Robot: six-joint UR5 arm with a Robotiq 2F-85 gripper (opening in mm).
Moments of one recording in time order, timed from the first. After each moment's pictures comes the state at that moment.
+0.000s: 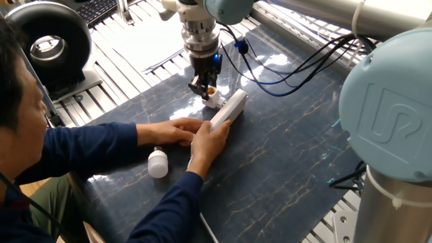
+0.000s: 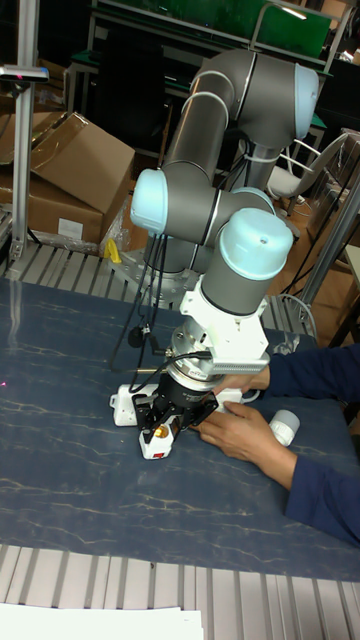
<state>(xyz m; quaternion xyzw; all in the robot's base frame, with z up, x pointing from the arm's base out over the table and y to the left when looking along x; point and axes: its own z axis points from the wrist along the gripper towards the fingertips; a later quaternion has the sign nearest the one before) 0.597 0.011 0.046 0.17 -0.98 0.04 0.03</state>
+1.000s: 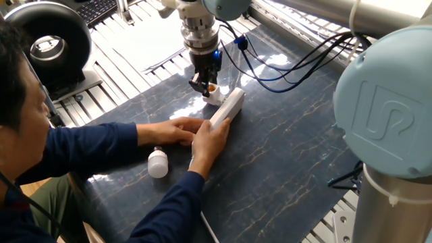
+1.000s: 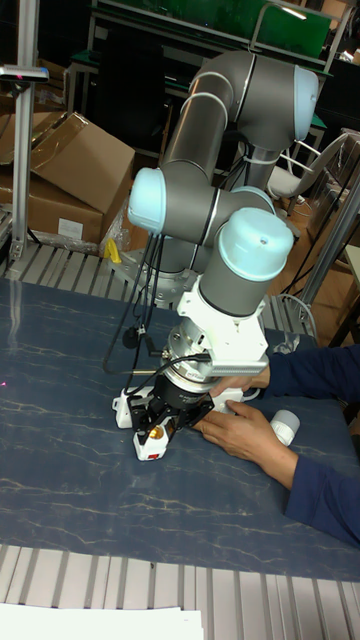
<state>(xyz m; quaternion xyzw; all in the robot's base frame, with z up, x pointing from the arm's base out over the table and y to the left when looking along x) 0.600 0.007 0.047 0.17 -0.98 0.04 0.04</state>
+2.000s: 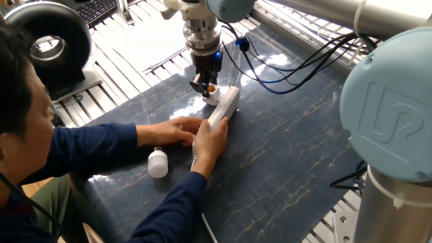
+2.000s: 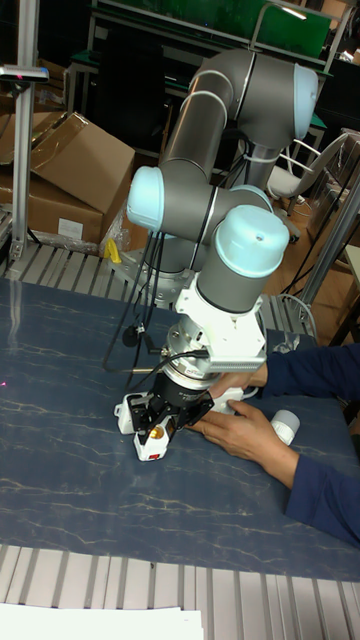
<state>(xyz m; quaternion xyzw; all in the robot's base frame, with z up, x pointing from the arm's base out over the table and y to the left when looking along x) 0.592 0.008 0.048 0.17 -0.98 0.04 0.03</state>
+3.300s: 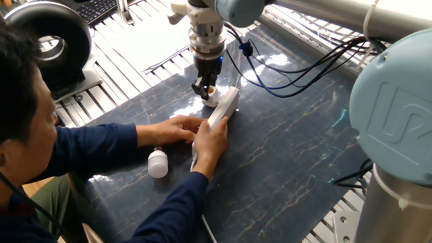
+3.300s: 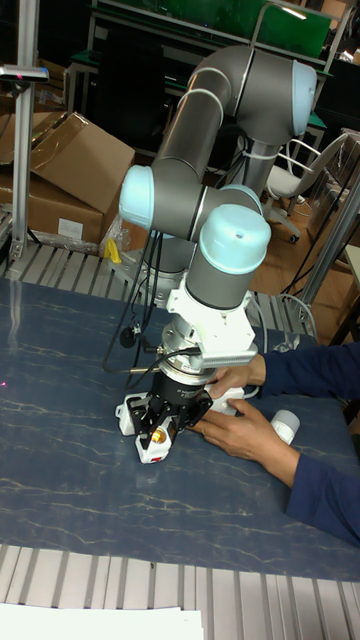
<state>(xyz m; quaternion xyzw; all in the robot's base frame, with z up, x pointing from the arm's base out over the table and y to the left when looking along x) 0.573 0.014 0.039 0.19 -0.98 0.00 0.04</state>
